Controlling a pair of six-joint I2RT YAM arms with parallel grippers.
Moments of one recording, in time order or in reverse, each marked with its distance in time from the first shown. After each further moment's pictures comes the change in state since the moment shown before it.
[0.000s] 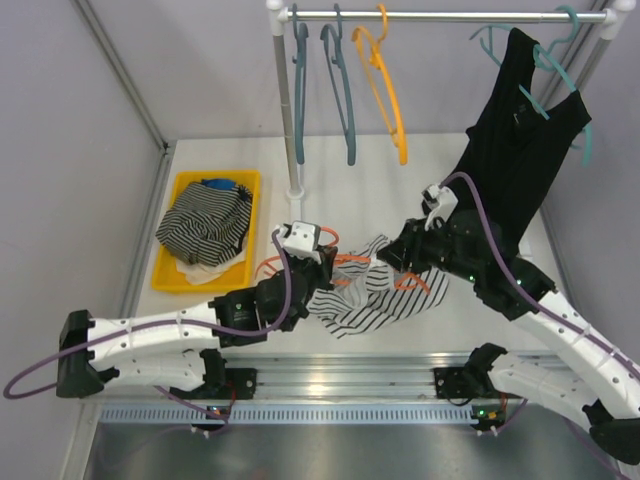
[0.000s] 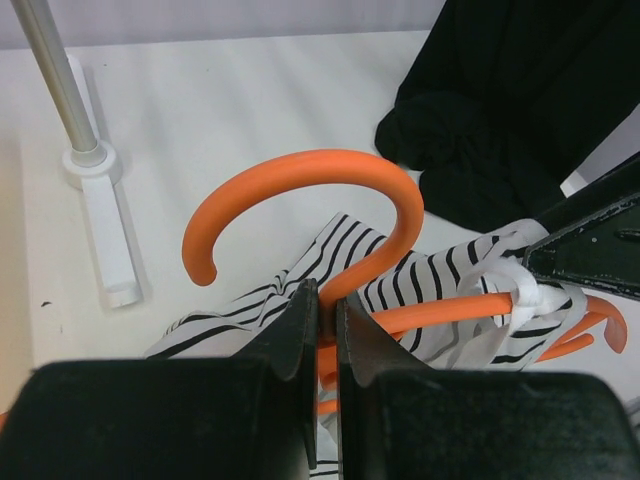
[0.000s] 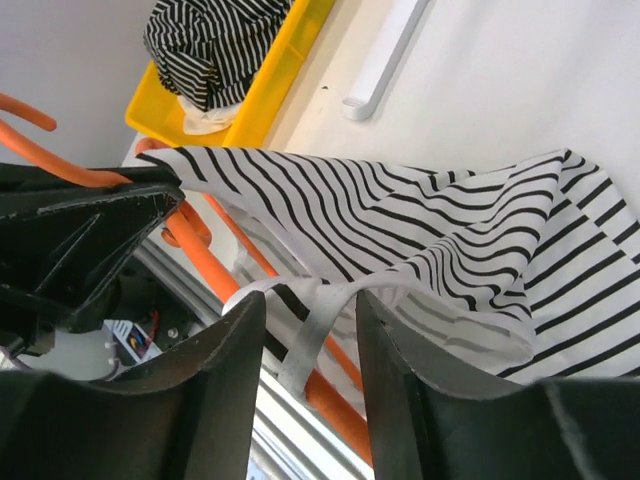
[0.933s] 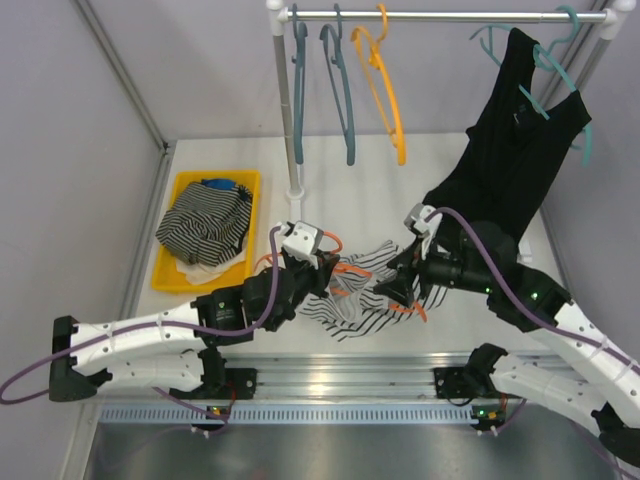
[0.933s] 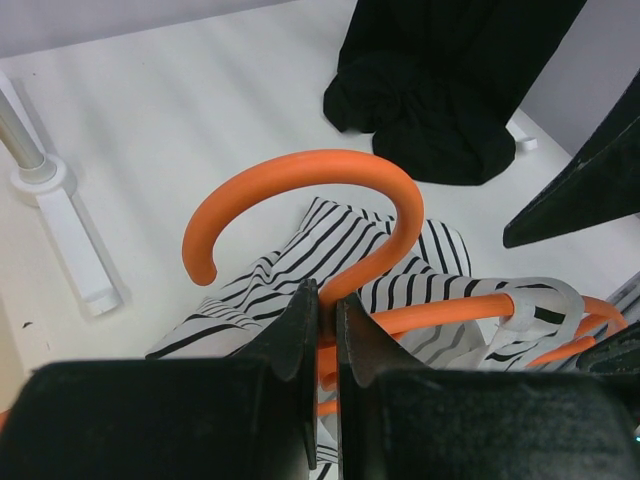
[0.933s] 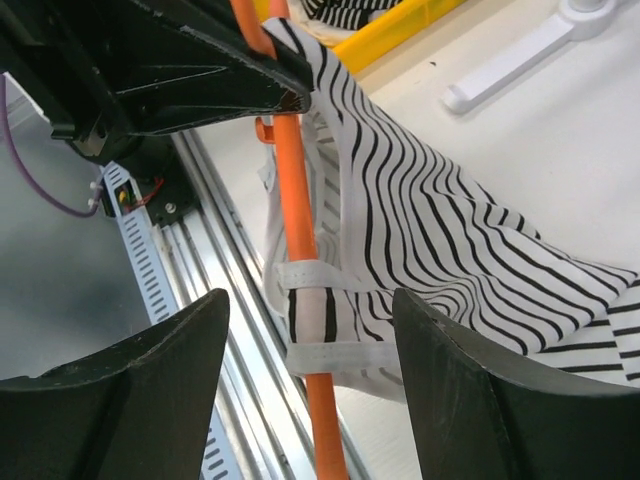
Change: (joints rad) left arm -0.001 -0.072 0.061 -0.158 0.183 0.046; right arm 0.067 -0.085 0.019 -0.073 -0.253 -0.414
